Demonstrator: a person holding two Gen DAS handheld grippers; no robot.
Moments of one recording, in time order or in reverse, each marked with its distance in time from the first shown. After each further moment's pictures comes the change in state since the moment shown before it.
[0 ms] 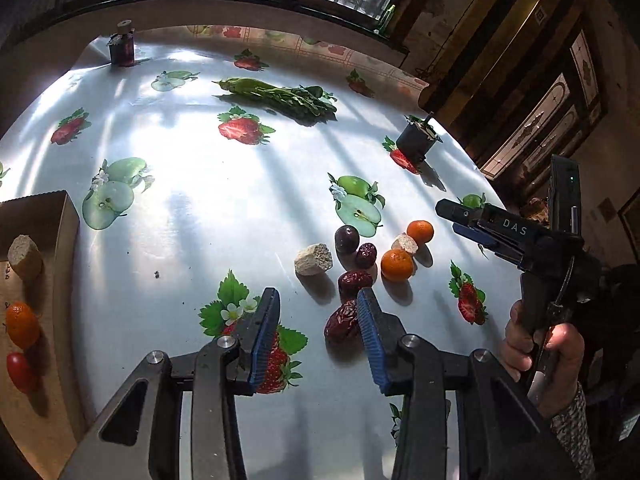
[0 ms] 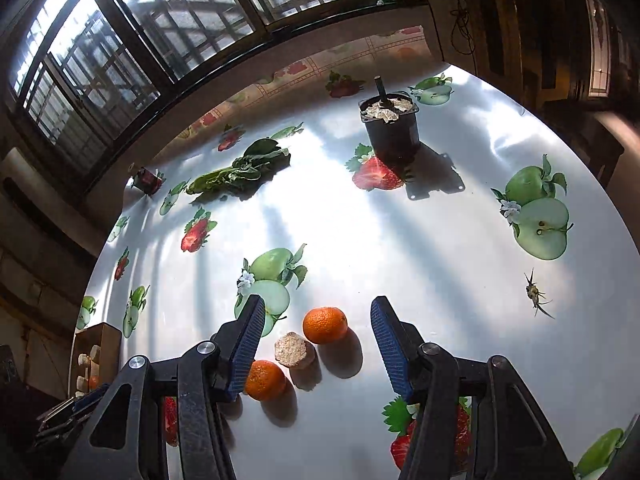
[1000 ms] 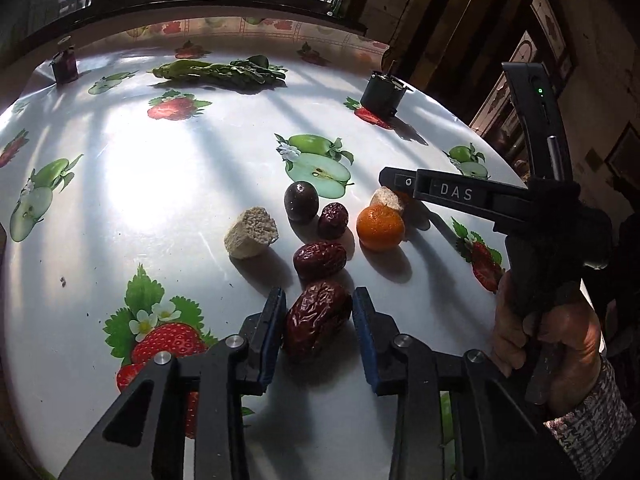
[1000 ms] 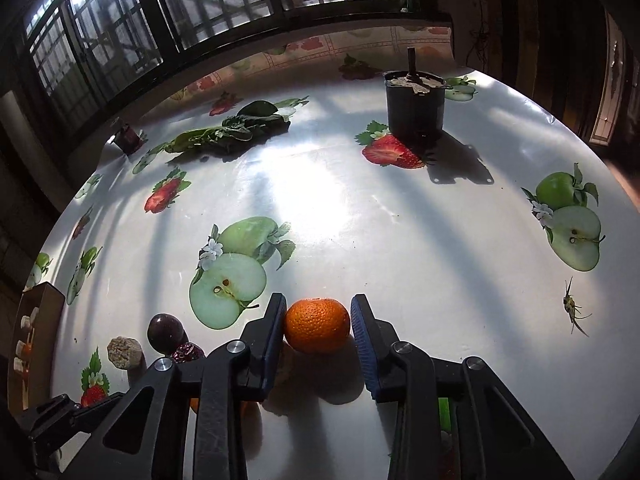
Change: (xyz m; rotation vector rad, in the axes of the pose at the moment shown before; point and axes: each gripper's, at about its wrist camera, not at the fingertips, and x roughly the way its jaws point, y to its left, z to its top) left arm 0.063 -0.024 -0.025 0.155 0.011 -0.037; right arm 0.042 0.020 -0.021 -0.178 -0.025 -0.122
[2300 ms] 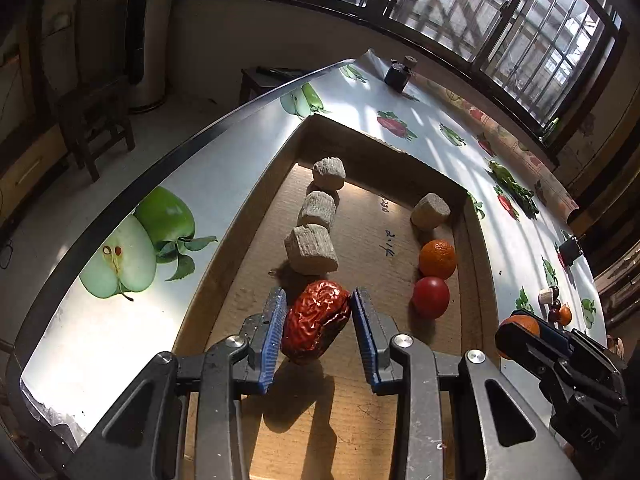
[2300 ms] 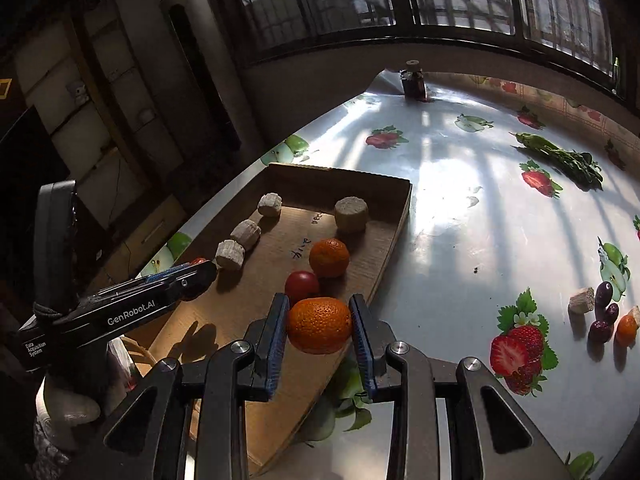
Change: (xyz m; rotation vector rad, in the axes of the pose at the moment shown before) left arm -0.230 0.246 -0.127 -0.597 -0.170 0.434; right arm -0.080 0.337 -0.120 -0.470 0.080 0.440
